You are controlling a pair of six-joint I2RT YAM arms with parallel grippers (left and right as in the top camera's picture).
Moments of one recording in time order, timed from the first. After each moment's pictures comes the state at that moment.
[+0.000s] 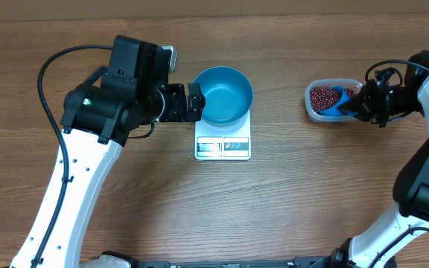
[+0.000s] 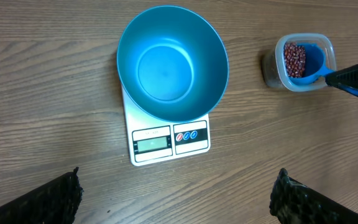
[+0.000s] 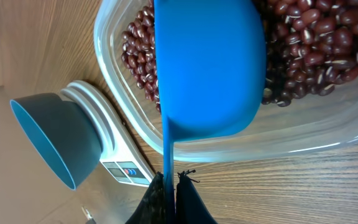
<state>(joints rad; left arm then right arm) -0.32 1.46 1.62 -1.12 0.24 -0.33 -0.38 1.99 1.58 -1.19 -0.68 0.17</state>
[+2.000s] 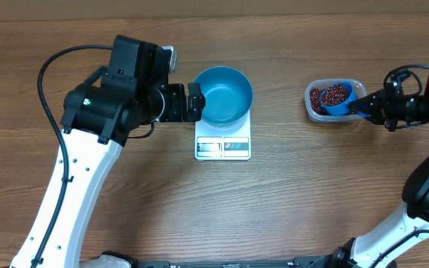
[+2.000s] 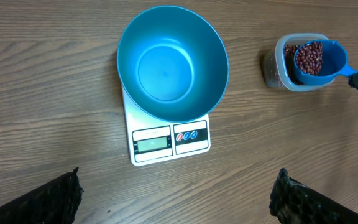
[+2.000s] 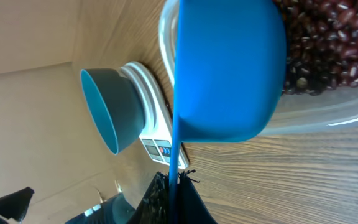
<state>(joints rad) -0.32 1.46 1.62 -1.12 0.23 -0.33 -0.50 1.99 1.58 -1.29 -0.92 -0.09</state>
